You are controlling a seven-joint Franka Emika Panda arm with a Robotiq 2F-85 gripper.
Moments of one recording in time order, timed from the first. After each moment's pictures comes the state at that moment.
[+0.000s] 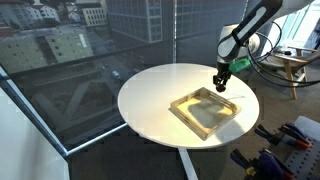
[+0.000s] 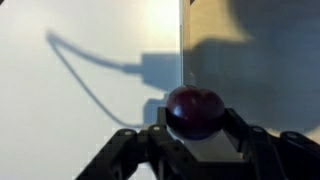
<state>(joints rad) -0.13 0.47 -0.10 -2.10 -0.02 2.51 -0.12</state>
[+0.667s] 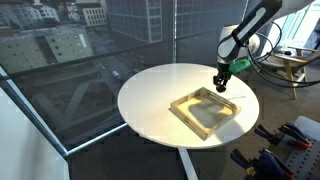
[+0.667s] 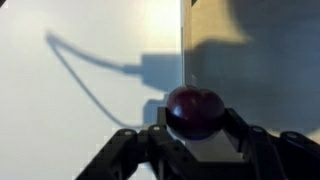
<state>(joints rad) -0.13 0.47 -0.10 -2.10 -0.02 2.51 -0.12</state>
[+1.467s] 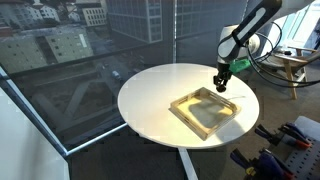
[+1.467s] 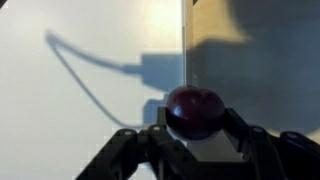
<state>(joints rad) -0.13 0.47 -0.10 -2.09 -0.02 2.51 -0.12</state>
